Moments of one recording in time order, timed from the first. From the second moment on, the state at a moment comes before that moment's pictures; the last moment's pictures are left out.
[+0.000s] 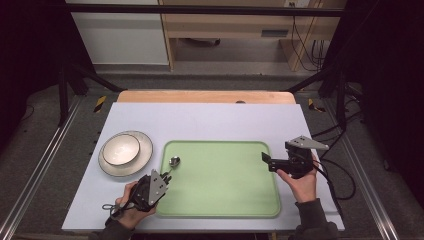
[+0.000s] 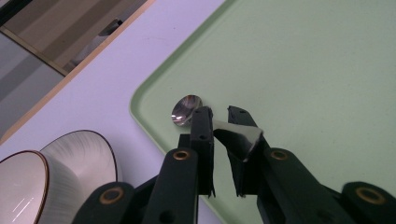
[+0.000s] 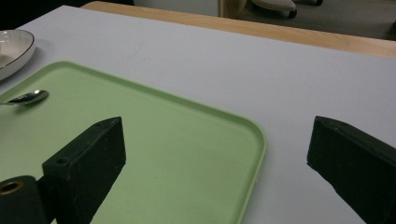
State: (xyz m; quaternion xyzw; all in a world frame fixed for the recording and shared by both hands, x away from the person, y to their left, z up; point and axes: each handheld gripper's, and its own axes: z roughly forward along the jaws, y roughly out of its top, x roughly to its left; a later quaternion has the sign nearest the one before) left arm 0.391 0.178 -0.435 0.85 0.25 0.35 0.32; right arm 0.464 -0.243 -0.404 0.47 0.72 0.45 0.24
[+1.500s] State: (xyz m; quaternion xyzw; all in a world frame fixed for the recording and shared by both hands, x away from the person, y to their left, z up) left arm 0.391 0.165 -0.449 0.88 0.22 0.32 0.27; right arm 0.463 -0.244 -0.404 0.47 0.72 0.44 0.24
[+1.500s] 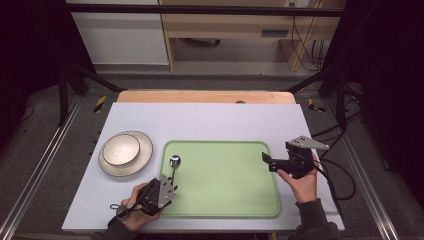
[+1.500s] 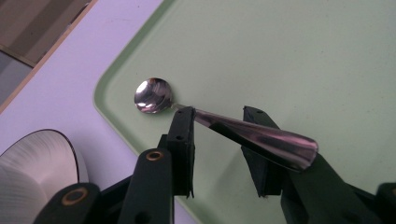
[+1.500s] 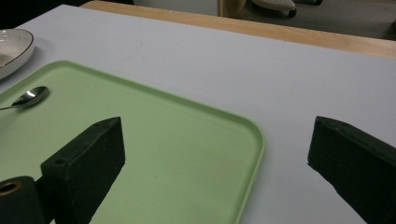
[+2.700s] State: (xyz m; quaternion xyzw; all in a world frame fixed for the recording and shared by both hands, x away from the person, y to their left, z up) left arm 0.395 0.161 -0.460 0.91 0.21 0.26 0.25; right arm 0.463 -0.244 -0.403 0.47 0.72 0.44 0.24
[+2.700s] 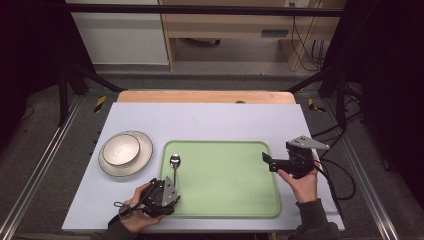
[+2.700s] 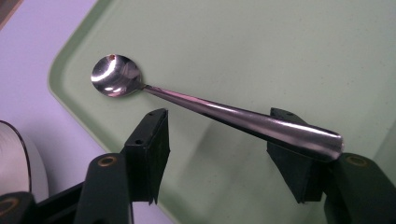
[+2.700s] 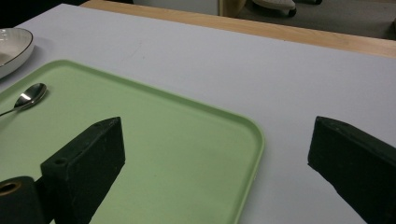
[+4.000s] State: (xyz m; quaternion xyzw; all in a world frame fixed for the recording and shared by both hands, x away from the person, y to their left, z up) left arm 0.394 0.160 -0.458 0.92 0.21 0.23 0.23; right arm 0.463 -0.244 -0.403 0.47 0.73 0.44 0.24
